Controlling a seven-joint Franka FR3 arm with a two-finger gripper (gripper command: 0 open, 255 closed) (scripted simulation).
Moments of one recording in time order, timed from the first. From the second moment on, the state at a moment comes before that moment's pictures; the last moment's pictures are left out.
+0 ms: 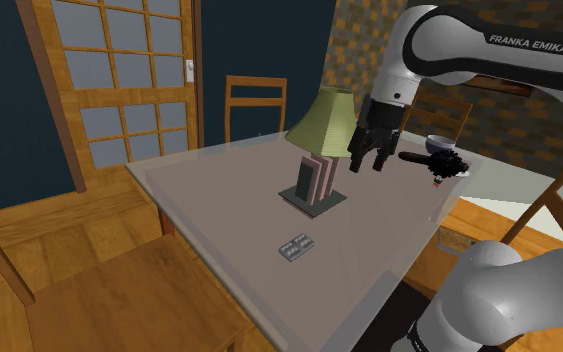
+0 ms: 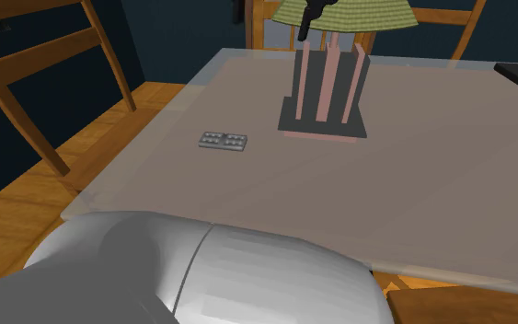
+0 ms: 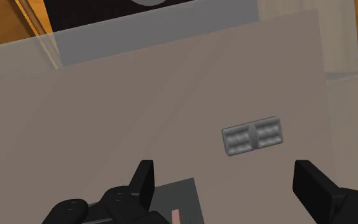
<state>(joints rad) -0.02 -0.75 -0.06 -2.29 0.10 1.49 0.12</state>
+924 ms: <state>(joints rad) -0.20 -0.74 0.35 -2.58 0.31 1.87 1.00</state>
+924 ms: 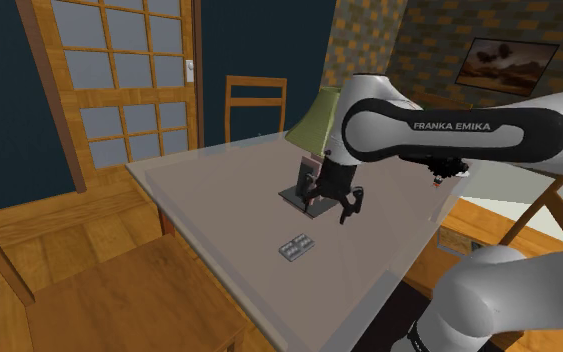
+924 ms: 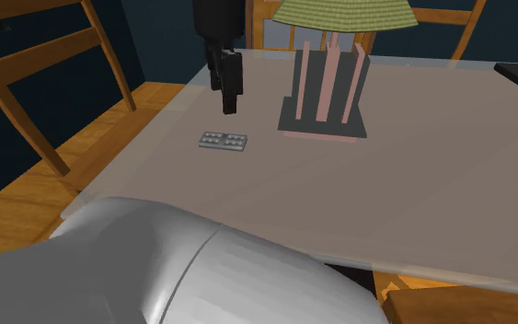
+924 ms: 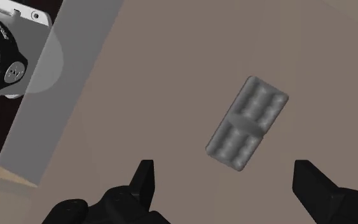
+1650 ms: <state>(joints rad) -0.37 -0.53 0.65 -2.63 0.38 2.17 1.55</state>
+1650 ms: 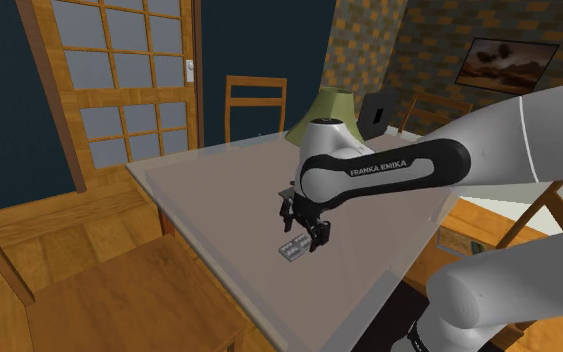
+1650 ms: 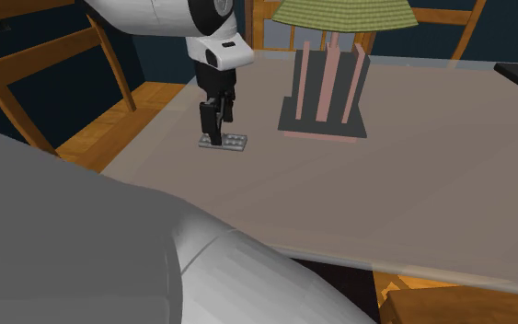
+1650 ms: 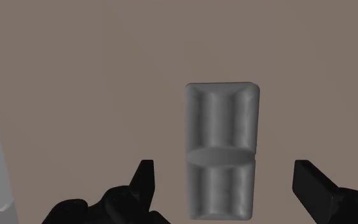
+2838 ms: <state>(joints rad) -0.37 -0.50 0.67 -2.65 0.38 2.21 1.55</state>
